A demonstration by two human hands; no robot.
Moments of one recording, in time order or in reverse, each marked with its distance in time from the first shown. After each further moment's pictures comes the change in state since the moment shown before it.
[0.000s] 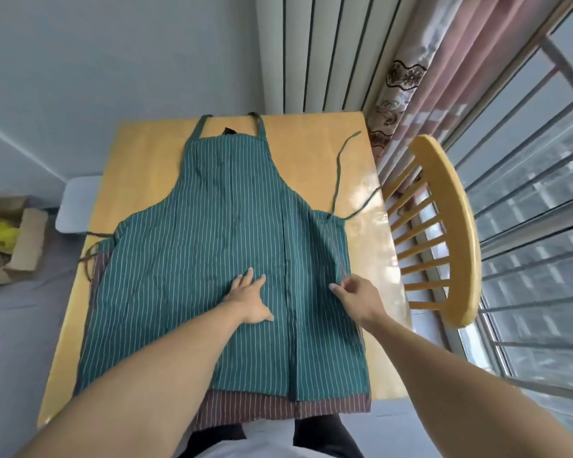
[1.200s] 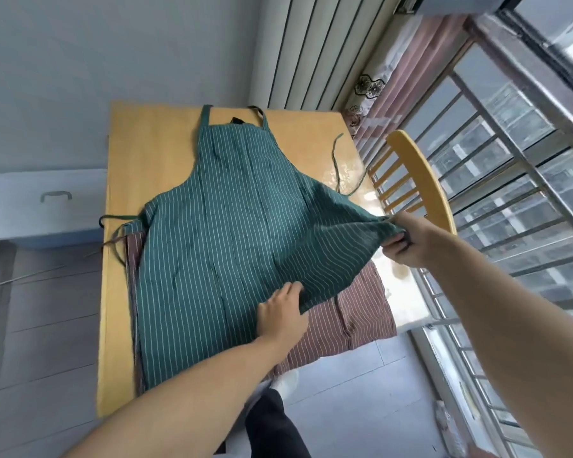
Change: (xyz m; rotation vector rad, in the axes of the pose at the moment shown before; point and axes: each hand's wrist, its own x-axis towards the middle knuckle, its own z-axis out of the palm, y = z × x) left_hand -0.112 -0.114 0.062 -0.173 0.509 0.563; right_hand -0.167 -0.192 -0.003 0.864 0.051 0.443
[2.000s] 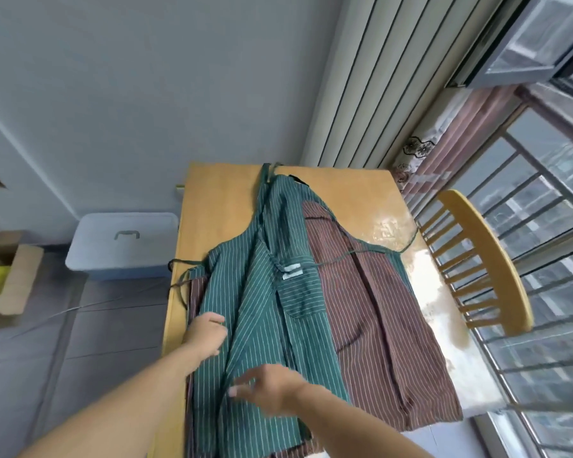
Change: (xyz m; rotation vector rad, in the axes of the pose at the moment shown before) left_hand 0.017 -0.202 -0.143 -0.440 -0.057 -0.687; right_hand 0.012 0.214 0.234 -1.511 -0.554 -0.268
